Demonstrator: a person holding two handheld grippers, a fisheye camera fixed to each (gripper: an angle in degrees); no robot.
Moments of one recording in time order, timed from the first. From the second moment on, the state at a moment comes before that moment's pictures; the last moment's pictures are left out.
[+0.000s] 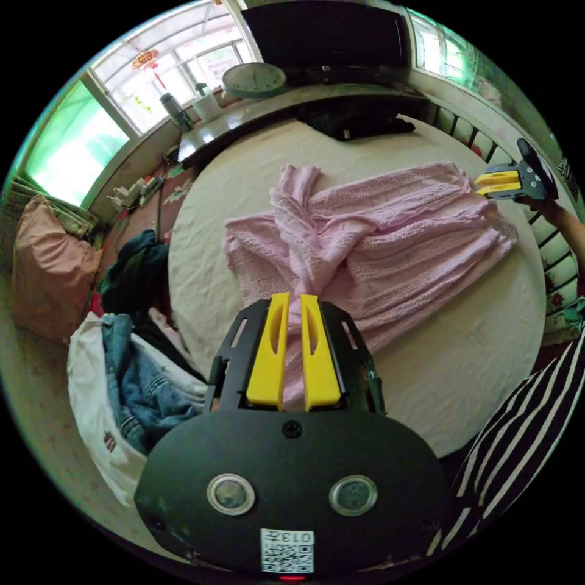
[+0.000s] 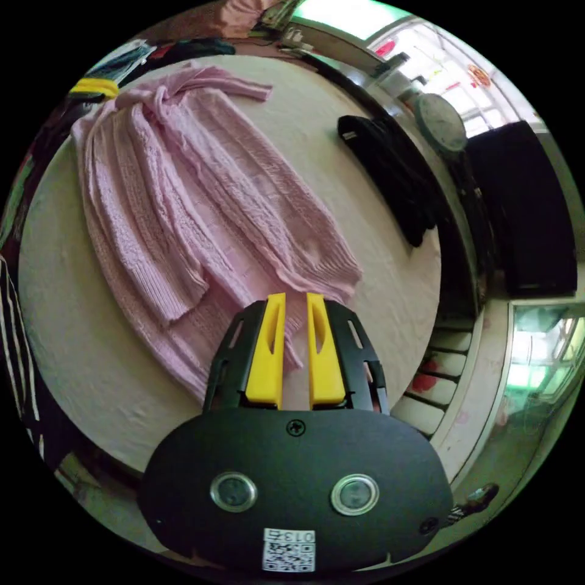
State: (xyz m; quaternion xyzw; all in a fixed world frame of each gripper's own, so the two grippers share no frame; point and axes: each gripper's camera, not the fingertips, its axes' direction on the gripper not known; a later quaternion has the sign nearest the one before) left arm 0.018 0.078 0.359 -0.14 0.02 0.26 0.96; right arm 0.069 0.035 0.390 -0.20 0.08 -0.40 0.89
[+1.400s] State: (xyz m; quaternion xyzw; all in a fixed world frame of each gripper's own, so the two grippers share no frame) left arm -0.073 -0.016 0.495 -0.20 0.21 0.25 0.92; right arm -0.117 -0.123 0.525 -0.28 -0.11 -0.32 0.90
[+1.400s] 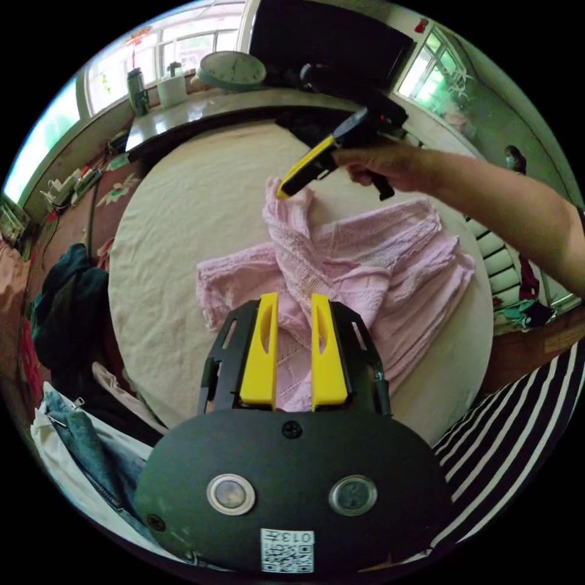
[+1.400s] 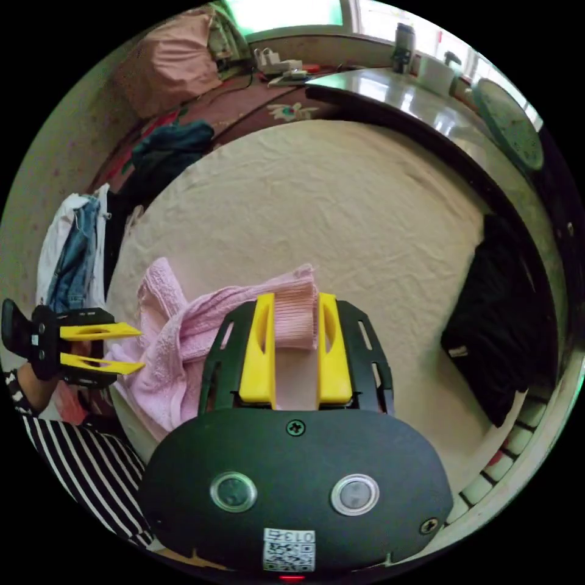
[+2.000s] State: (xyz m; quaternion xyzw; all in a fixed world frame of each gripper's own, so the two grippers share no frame) left arm -0.031 -0.037 0.484 -0.15 0.24 0.36 0.89; right arm 0.019 -0.048 0.172 0.04 -0.12 -0.34 0.93
